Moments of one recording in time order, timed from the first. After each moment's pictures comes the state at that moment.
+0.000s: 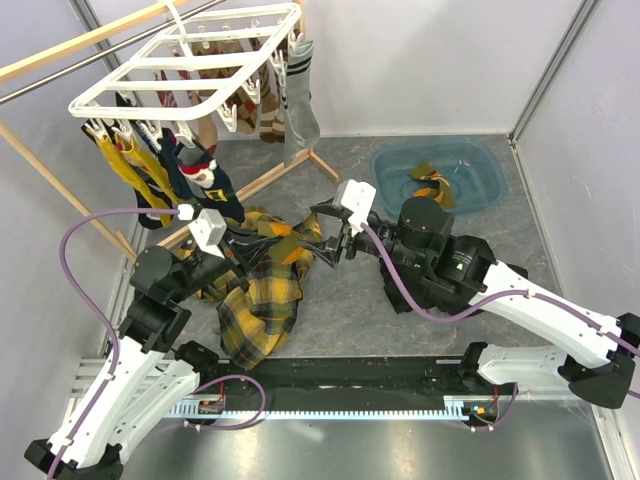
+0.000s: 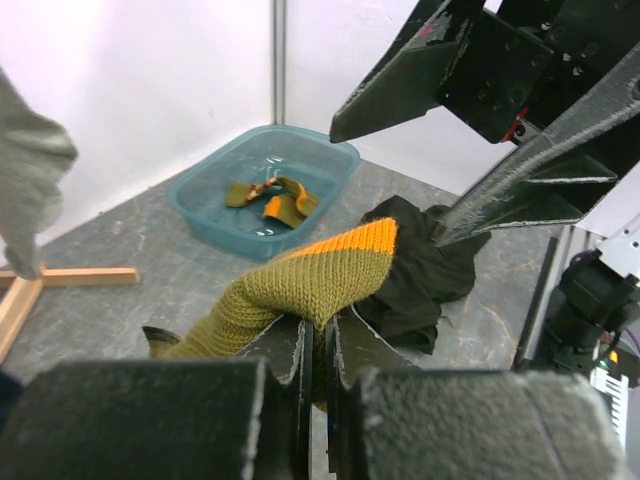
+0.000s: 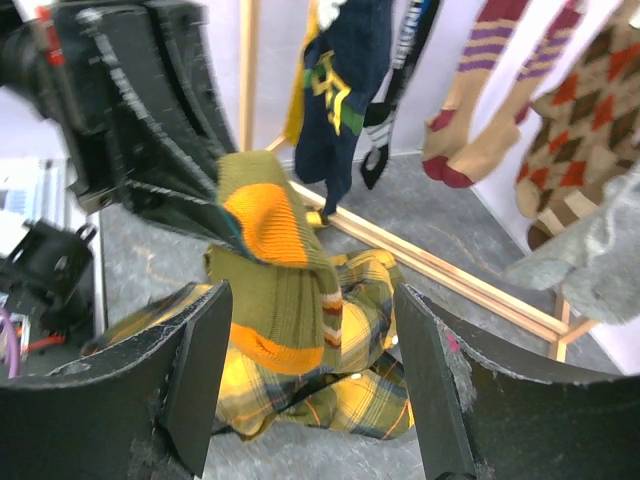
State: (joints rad) left arm -0.48 0.56 0.73 0.01 0.48 -0.14; right arm 1.01 1.16 1.20 -0.02 -0.19 -0.18
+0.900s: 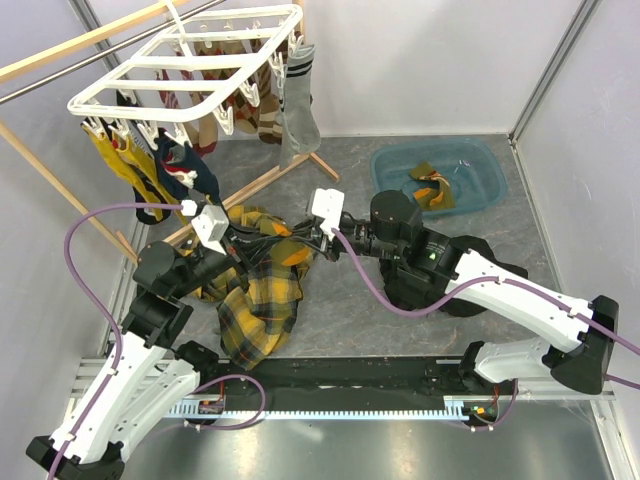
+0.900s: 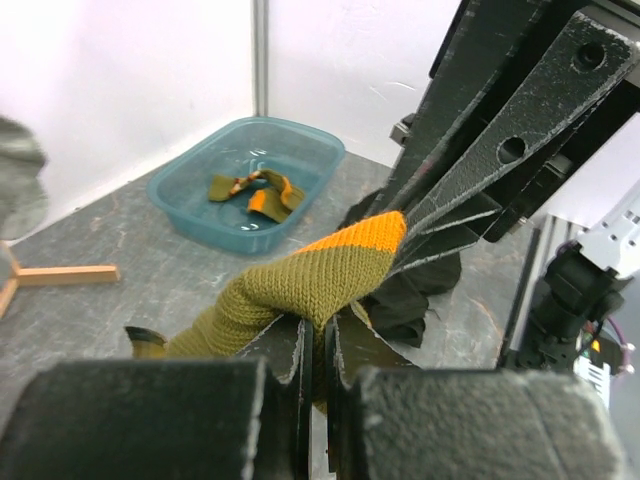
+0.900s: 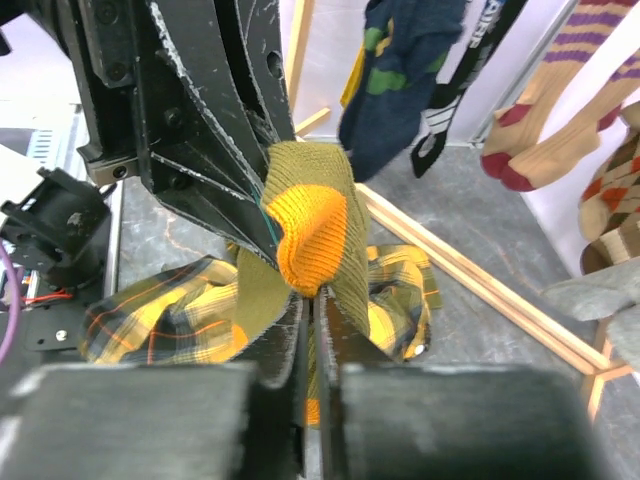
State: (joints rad) left arm -0.47 0.60 0.73 0.03 0.54 -0.16; right arm 1.00 1.28 1.23 -0.03 -0.34 -0.26
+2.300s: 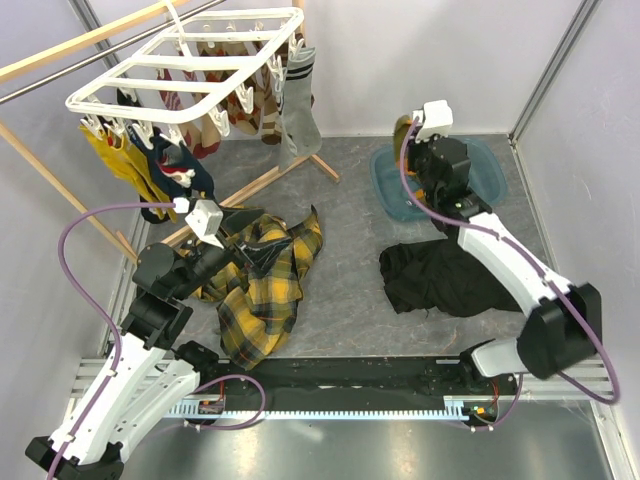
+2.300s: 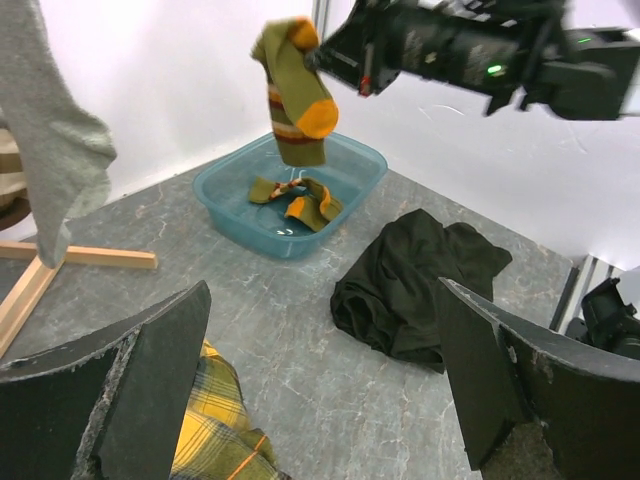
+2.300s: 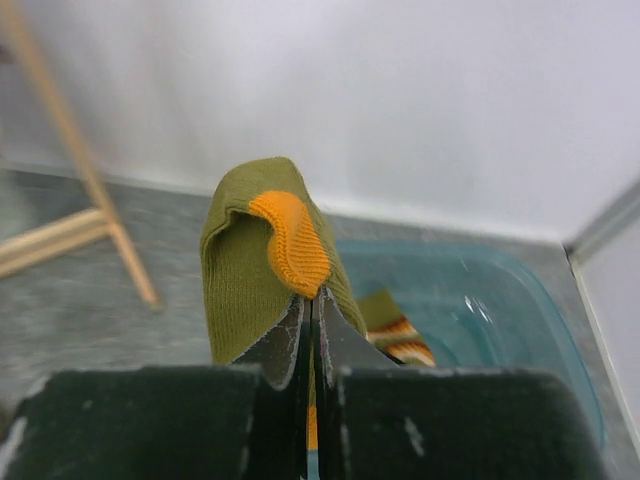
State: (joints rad) left arm -0.48 0.59 0.73 0.03 0.39 -0.19; right arm 0.43 1.36 1.16 0.19 0.32 -0.12
